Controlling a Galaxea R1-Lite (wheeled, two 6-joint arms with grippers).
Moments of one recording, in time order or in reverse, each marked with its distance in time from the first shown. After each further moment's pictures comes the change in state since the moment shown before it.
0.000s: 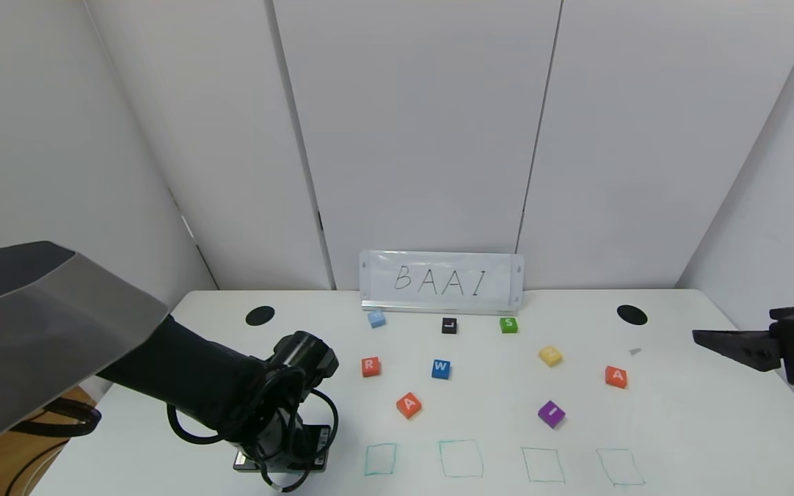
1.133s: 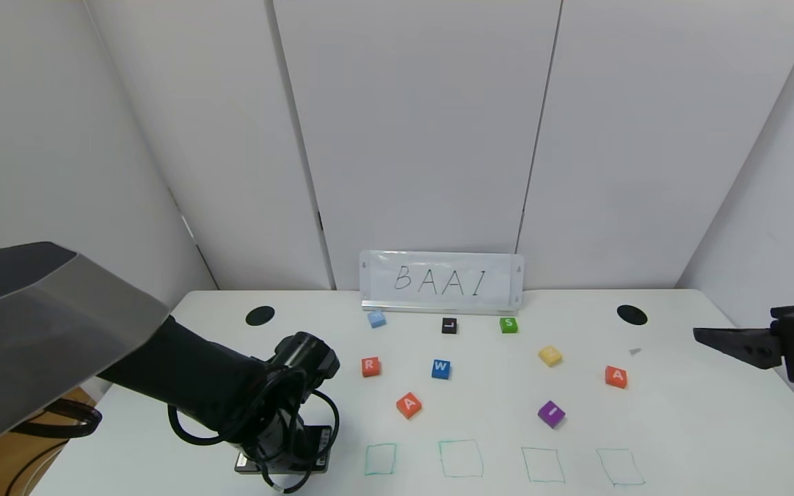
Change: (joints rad) left arm -0.005 -0.001 0.001 0.000 -0.011 -0.014; right arm -0.002 0.000 -0.005 0.001 0.001 0.006
